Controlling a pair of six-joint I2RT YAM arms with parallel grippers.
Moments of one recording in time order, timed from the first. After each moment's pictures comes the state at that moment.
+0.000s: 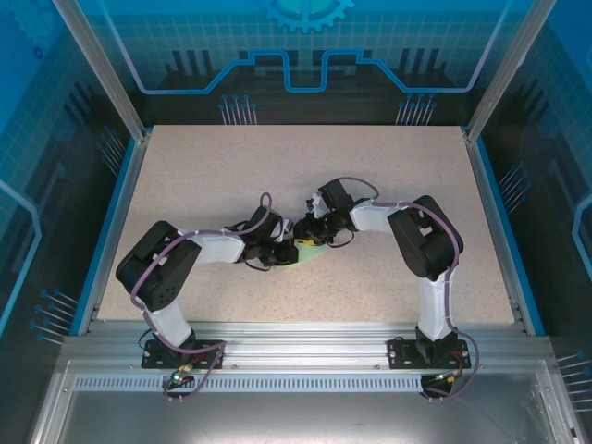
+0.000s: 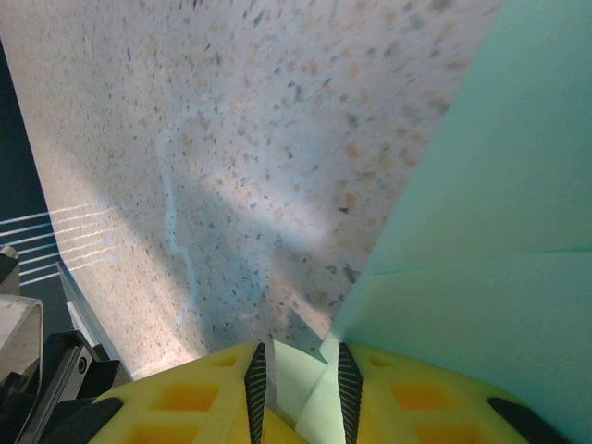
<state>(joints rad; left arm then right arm) -0.56 1.75 0.78 -0.04 0.42 -0.64 0.53 2.02 1.17 -0.20 -0.65 0.69</state>
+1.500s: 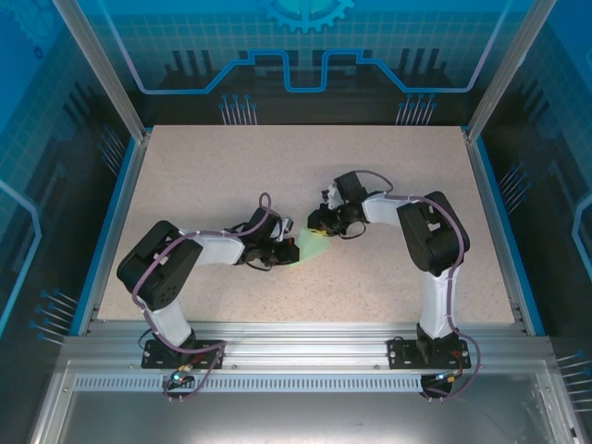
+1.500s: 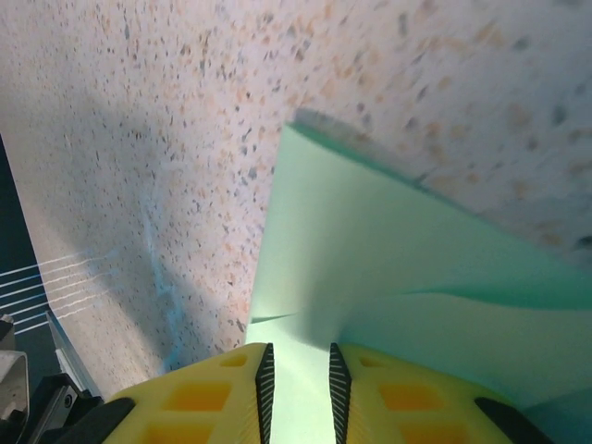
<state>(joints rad) -0.56 1.75 0.76 0.03 0.43 -0.67 0.41 2.04 1.20 -0.23 -0.63 0.63</state>
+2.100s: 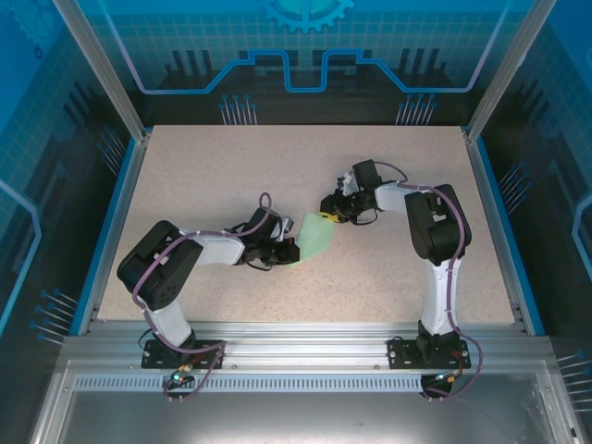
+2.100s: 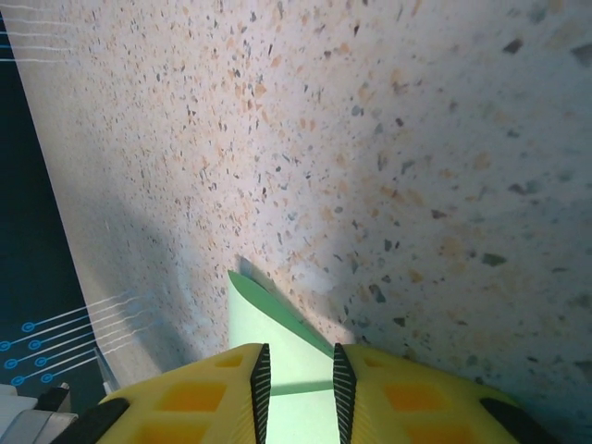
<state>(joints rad) -0.56 1.75 0.76 0.04 0.43 -0.67 0.28 2.12 1.30 -0.25 -0.72 0.63</state>
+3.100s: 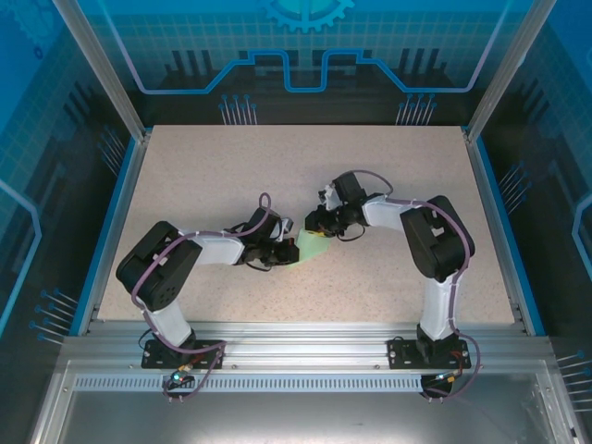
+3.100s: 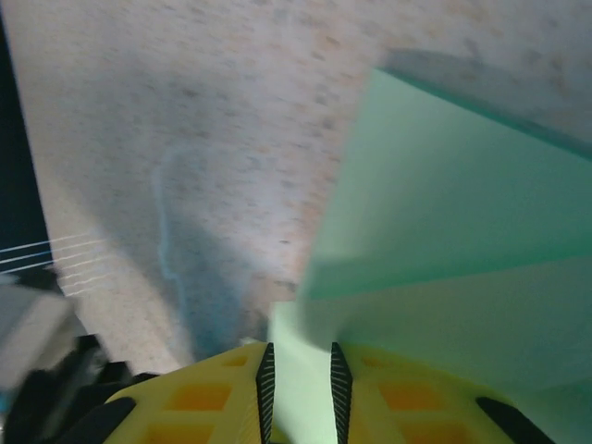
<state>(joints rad) -0.56 1.74 0.76 0.02 0.44 -0.67 0.45 1.99 1.14 -0.20 -0.63 0.63</state>
